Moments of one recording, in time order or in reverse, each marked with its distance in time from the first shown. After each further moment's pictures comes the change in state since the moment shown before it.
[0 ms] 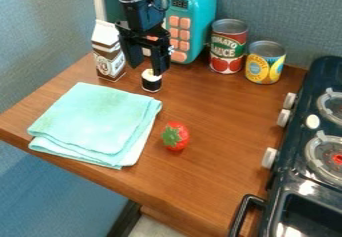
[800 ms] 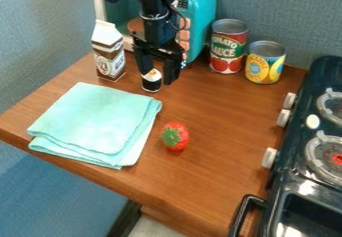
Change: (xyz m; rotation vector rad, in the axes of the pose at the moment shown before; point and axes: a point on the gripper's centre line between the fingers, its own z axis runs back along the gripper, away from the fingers) arm 0.026 0.008 -0.034 0.122 0.028 0.012
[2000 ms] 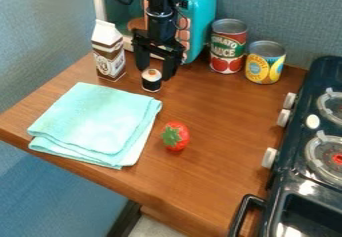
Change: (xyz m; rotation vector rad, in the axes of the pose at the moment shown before) arm 0.017 0.019 -0.012 0.062 0.102 0.083
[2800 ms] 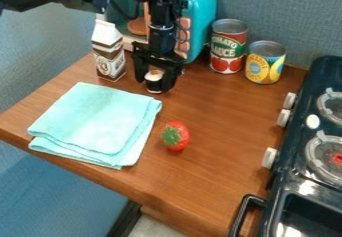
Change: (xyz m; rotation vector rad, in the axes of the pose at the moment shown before) arm 0.000 0.001 -0.026 -0.004 0.095 0.055
